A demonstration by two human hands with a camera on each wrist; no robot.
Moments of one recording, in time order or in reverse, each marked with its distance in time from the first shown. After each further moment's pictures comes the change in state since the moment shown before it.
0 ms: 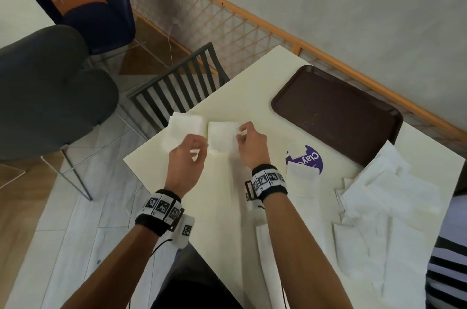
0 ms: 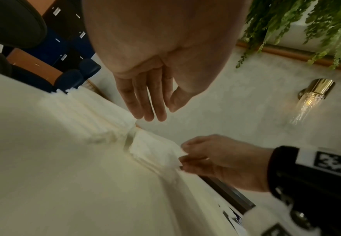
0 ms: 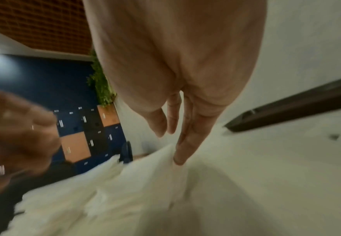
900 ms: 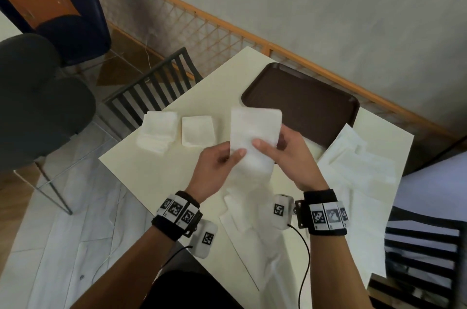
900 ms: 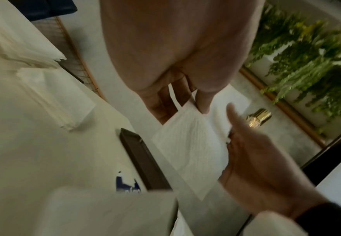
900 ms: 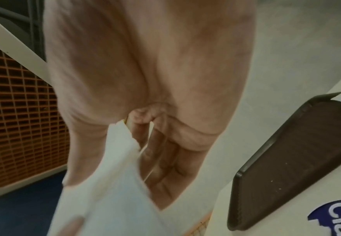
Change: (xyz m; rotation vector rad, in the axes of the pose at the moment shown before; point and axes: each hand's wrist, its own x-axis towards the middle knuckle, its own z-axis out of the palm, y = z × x) left_hand -0.076 0.098 0.066 -0.389 -0.397 0.024; right_hand -0.142 0.025 -0.175 0.458 -0.058 -0.232
